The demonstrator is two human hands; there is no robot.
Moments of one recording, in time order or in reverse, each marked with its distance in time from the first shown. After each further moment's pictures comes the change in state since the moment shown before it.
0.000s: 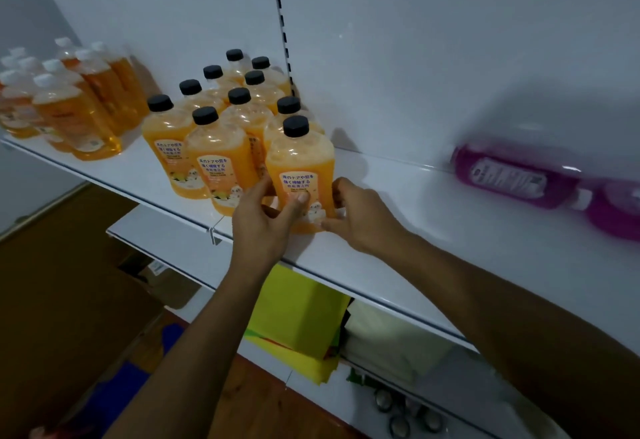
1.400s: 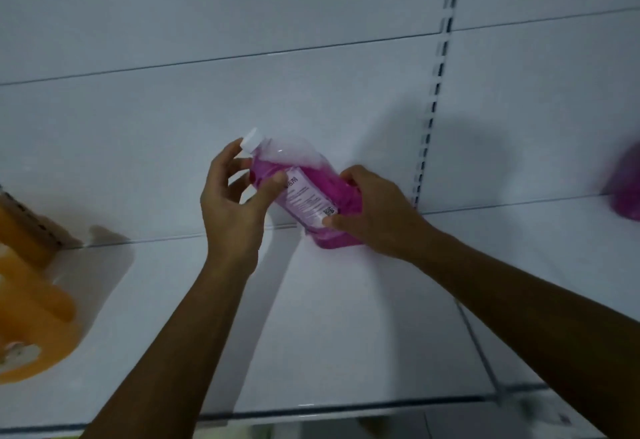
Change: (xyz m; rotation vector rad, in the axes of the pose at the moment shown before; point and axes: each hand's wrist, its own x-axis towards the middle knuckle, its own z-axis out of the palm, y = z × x) left_hand -0.035 0.250 0.235 -0.720 -0.285 0.052; right_hand -0.191 0.139 -0.282 -0.052 0.447 0.233
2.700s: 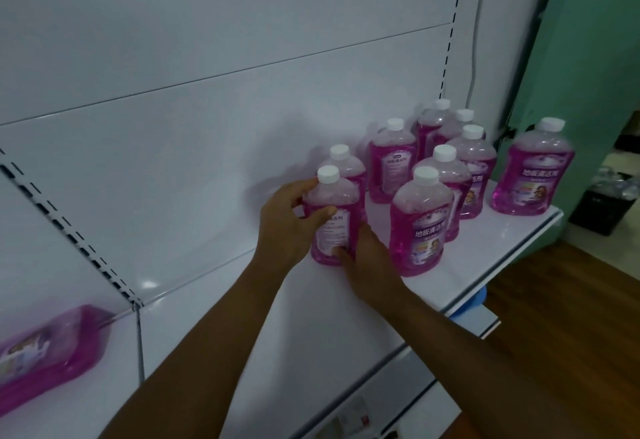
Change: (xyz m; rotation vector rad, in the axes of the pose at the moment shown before) left_hand -0.109 -0.045 0.453 0.235 -0.747 0.230; right_hand -0.170 0.271 -0.231 0.102 0.526 0.509
